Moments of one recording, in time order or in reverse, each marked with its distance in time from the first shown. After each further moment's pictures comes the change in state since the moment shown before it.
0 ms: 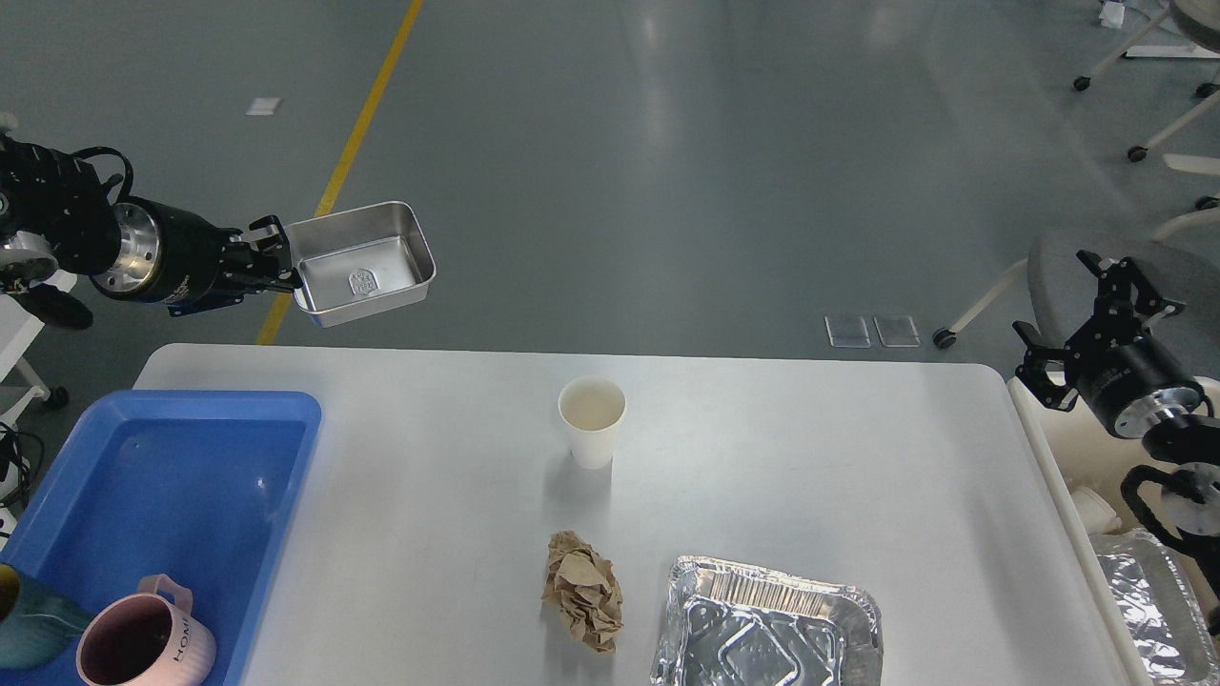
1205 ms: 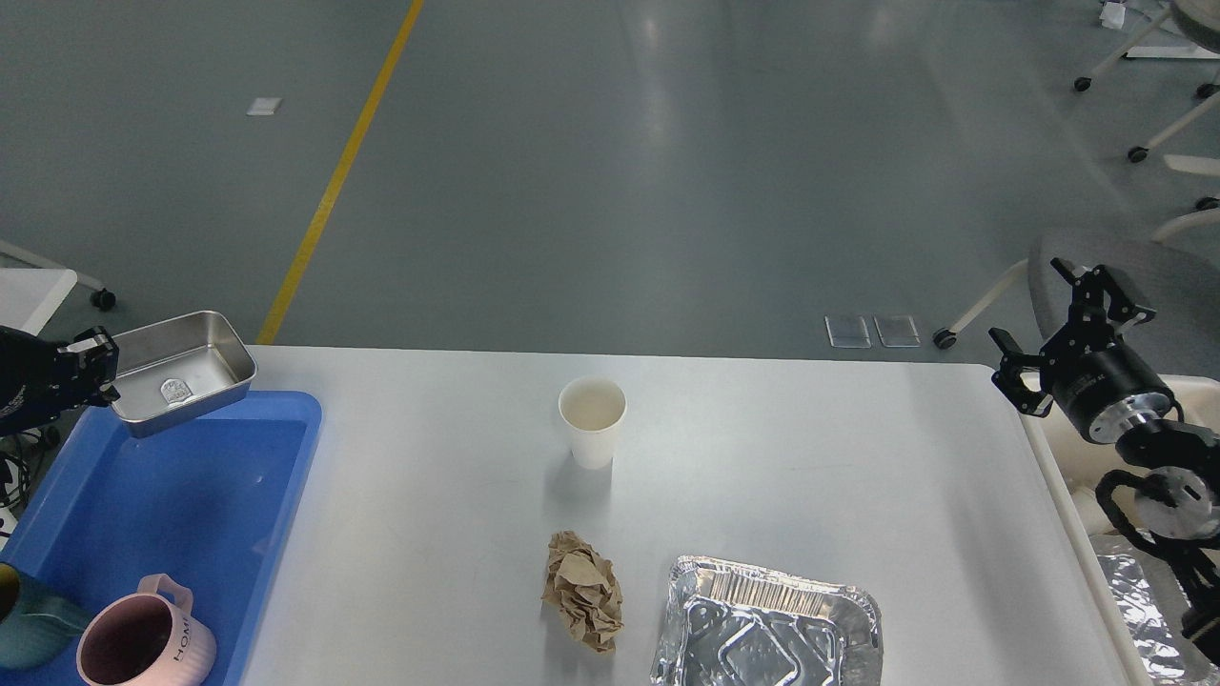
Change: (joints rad) left arm 0.247 0.189 0.008 0.112 0.021 0.085 -0.007; right arm 0.002 0.047 -0.016 -0.002 -0.002 -0.001 0.000
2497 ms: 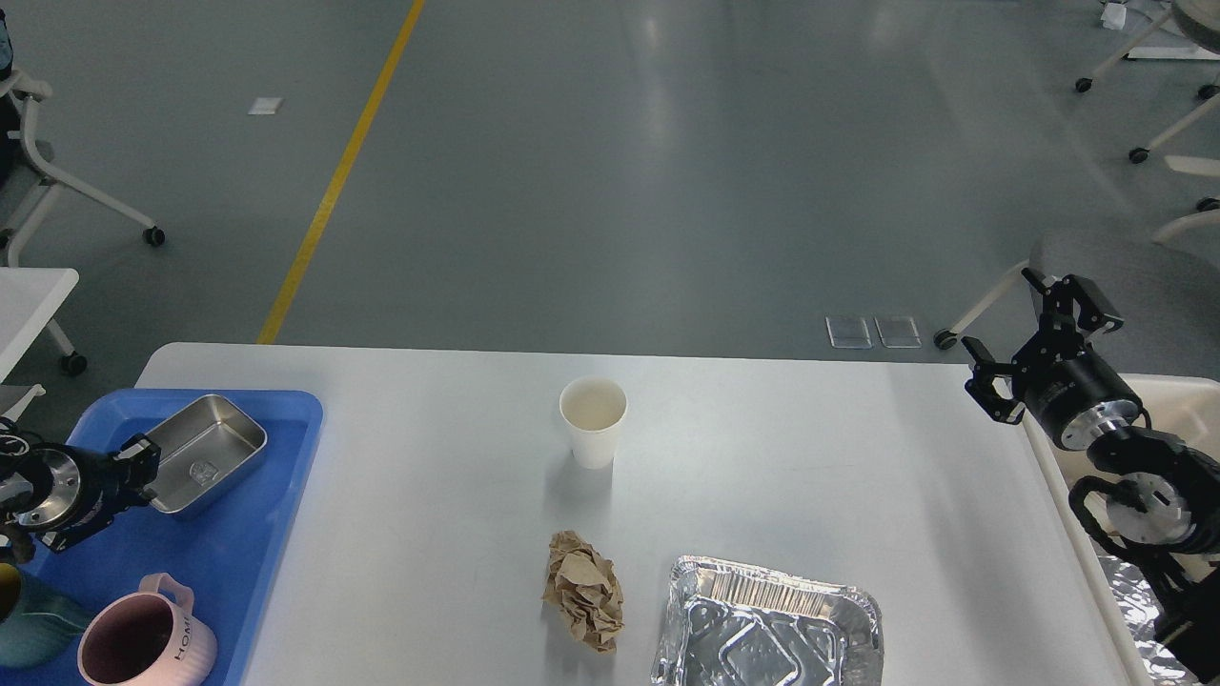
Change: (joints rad) left arm 0.150 -0.254 0.016 0.290 0.075 0.197 -0.160; right arm -0.005 0.034 -0.005 0.001 -0.008 -0.002 -0.001
